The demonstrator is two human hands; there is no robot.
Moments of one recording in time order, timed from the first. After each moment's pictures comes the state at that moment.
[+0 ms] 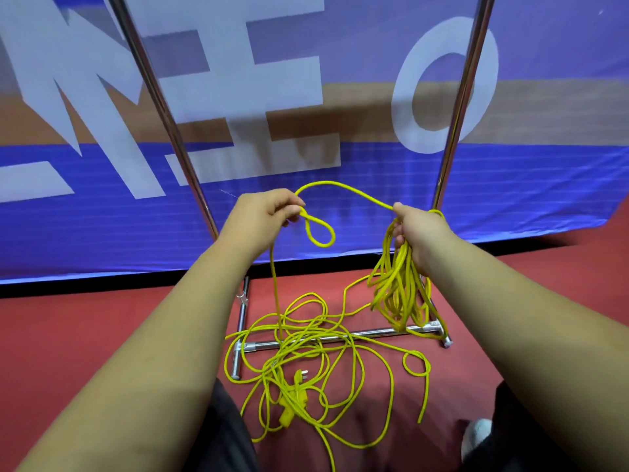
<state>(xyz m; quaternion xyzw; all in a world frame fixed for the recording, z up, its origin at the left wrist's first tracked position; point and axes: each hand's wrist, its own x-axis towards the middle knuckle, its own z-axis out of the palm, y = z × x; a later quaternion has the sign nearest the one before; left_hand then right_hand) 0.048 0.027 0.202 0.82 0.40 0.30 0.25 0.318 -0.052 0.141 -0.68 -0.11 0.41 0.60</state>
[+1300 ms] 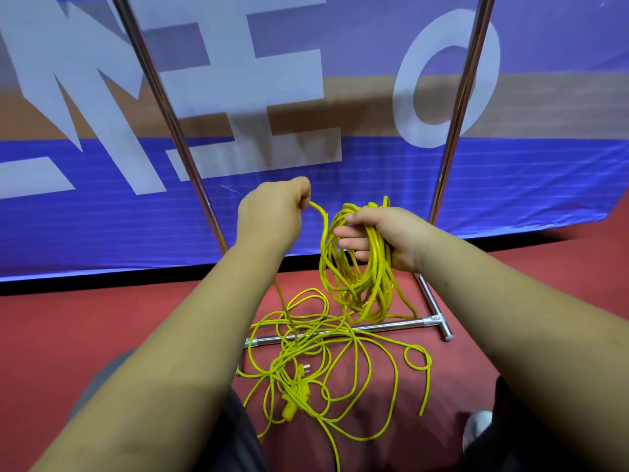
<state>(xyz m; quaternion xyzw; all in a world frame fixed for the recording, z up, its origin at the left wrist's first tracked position) 0.069 -0.002 0.209 0.84 0.47 0.27 -0.05 0.265 -0.078 0.176 -0.58 -0.28 0.60 0.48</state>
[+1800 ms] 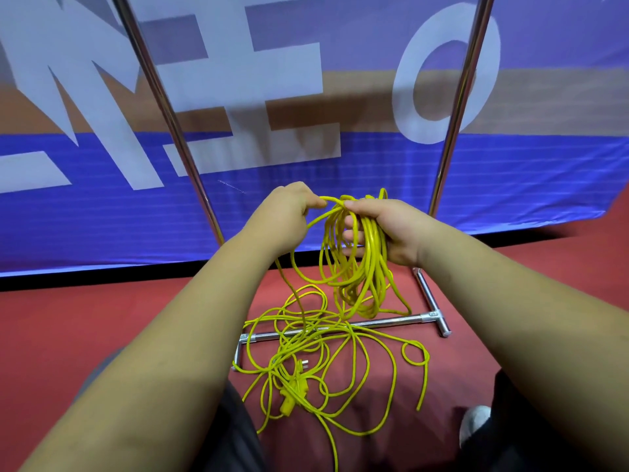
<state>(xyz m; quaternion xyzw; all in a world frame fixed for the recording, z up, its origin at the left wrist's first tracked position) 0.075 0.013 0.198 0.91 0.39 0.15 0.06 0.262 -0.085 0.188 -0.53 -0.28 0.63 0.49</state>
